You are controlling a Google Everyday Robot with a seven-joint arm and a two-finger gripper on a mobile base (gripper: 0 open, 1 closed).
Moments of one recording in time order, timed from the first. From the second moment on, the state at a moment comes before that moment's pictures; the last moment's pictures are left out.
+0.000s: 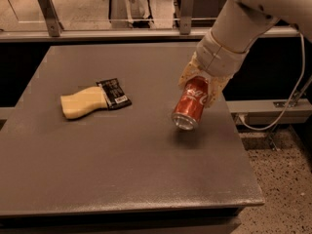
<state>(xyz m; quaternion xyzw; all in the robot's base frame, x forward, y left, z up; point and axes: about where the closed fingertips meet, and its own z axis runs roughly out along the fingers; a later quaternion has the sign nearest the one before) 0.520 -0.117 0.892 -0.93 0.32 -0.02 0.16</state>
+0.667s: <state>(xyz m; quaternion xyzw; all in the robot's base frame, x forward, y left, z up) 0.599 -0.065 0.899 -0.92 0.29 0.01 0.27</state>
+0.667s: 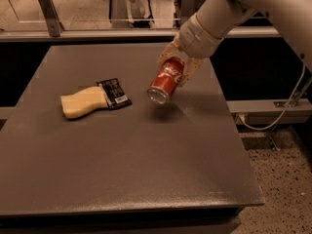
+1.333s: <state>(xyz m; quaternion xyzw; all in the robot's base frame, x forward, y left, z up) 0.631 -0.004 0.860 -0.90 0.27 0.07 0.33</state>
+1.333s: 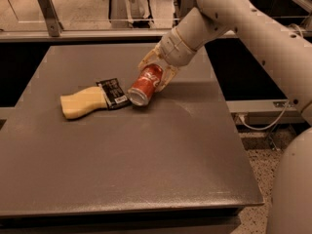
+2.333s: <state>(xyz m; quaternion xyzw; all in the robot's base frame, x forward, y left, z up) 0.629 0.012 0.848 -0.91 0.25 0.09 0.32</state>
